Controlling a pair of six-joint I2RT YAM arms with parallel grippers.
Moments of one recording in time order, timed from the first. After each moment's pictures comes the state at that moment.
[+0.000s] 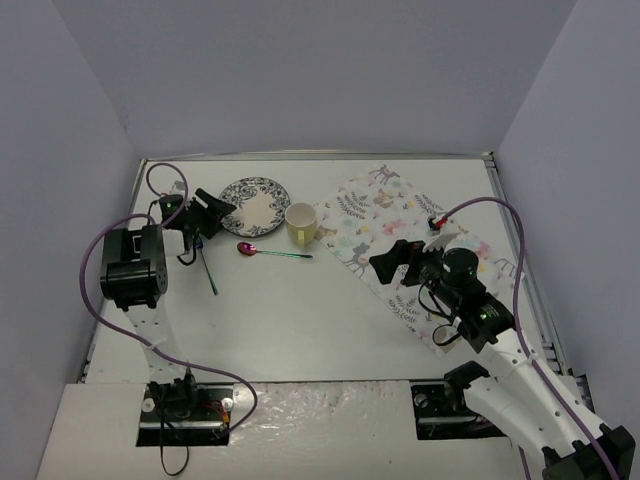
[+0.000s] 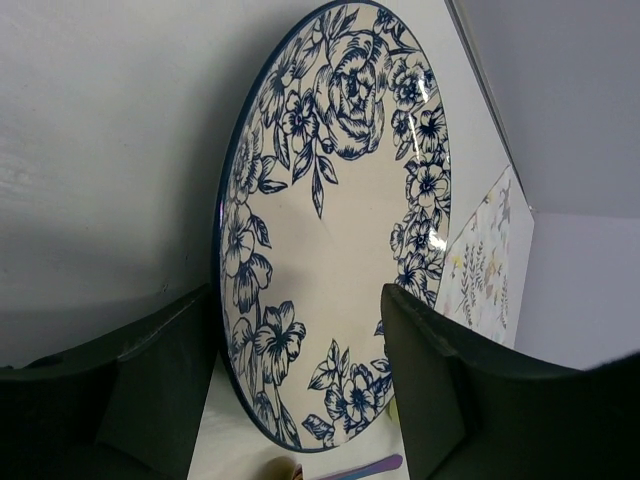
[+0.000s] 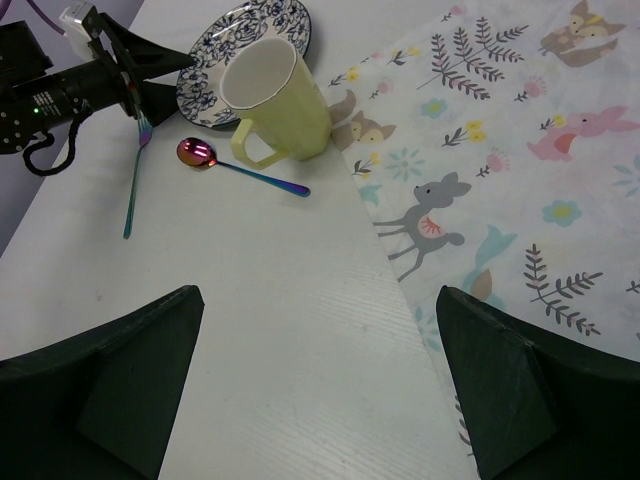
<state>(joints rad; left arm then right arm) 0.12 2.03 1.07 0.44 0.50 -0.89 0.43 0.73 0.56 -0.11 -0.11 0.42</state>
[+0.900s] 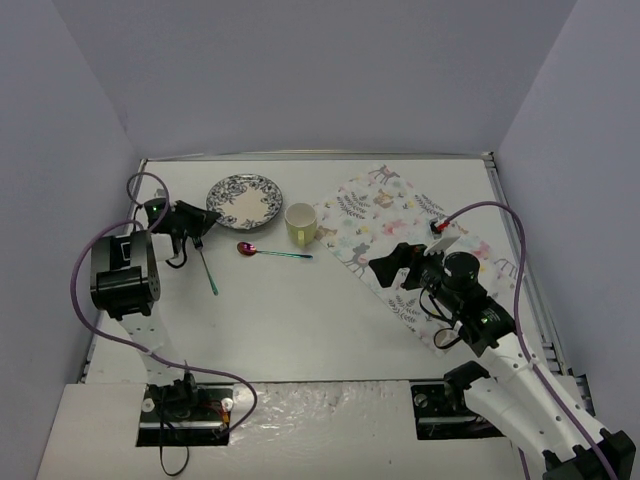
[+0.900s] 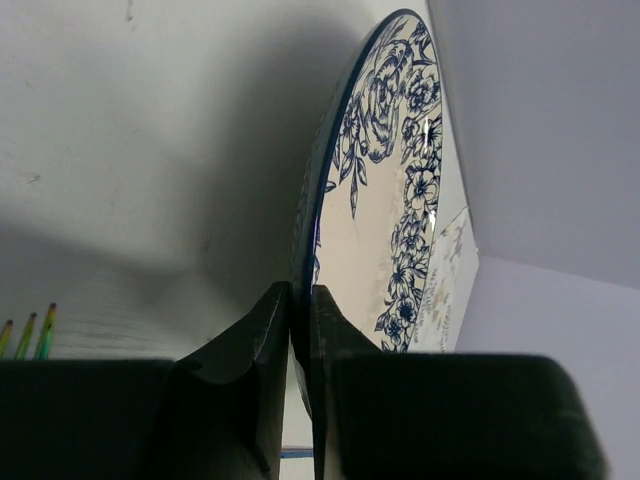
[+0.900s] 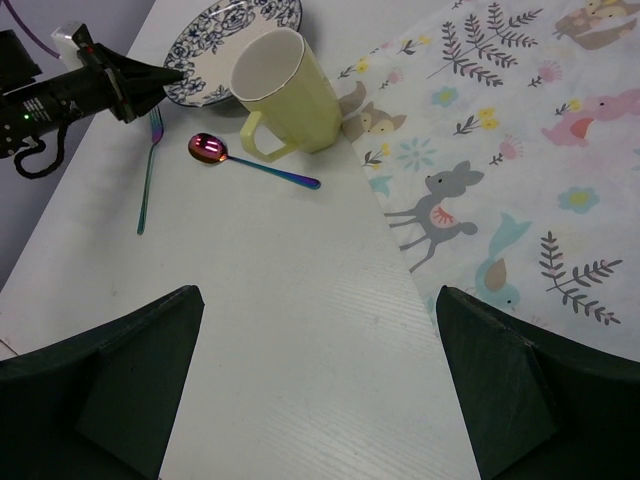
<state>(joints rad) 0.18 1.96 1.01 0.42 0.51 -1.05 0.43 0.70 0.54 -0.11 -0.13 0.46</state>
